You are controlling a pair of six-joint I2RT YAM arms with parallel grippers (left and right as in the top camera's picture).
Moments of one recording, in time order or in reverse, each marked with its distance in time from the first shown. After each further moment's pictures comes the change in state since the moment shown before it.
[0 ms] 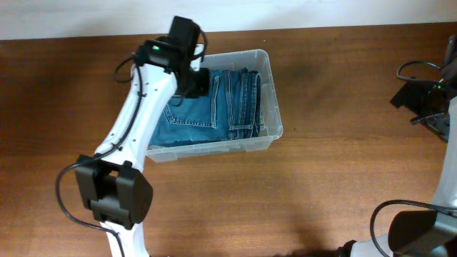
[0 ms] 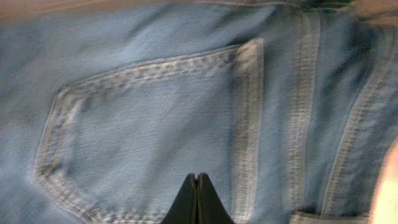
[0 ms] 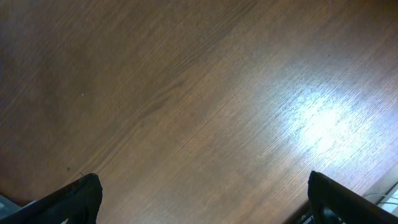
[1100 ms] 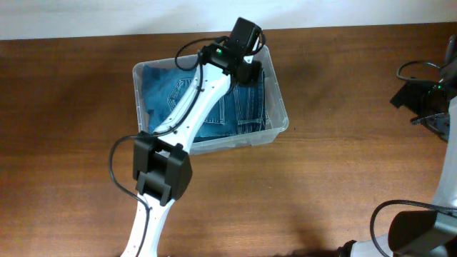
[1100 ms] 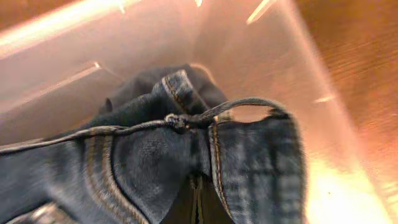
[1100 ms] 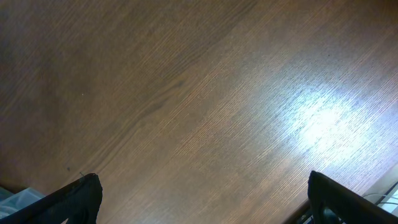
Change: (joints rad) left arm -0.183 0.338 0.309 0.168 -0.059 -0.021; right arm 0.000 0.000 0.000 0.000 0.000 -0.001
